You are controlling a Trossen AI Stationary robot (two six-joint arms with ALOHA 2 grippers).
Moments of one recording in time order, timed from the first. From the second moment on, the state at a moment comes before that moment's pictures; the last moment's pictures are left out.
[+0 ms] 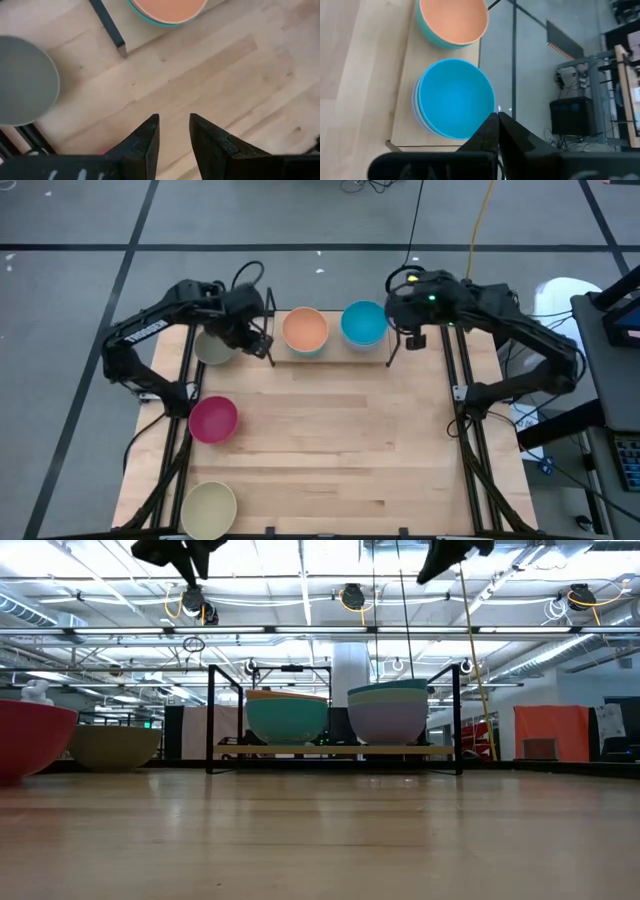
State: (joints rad) left arm 0.31 1.48 1.82 -1.57 0.02 -0.77; right arm -0.40 1.24 1.54 -1.03 0.24 -0.74
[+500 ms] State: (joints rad) left arm -0.14 1.47 1.70 -1.57 -0.18 -1.35; right arm -0.40 1.08 1.54 -1.04 0.24 -0.74
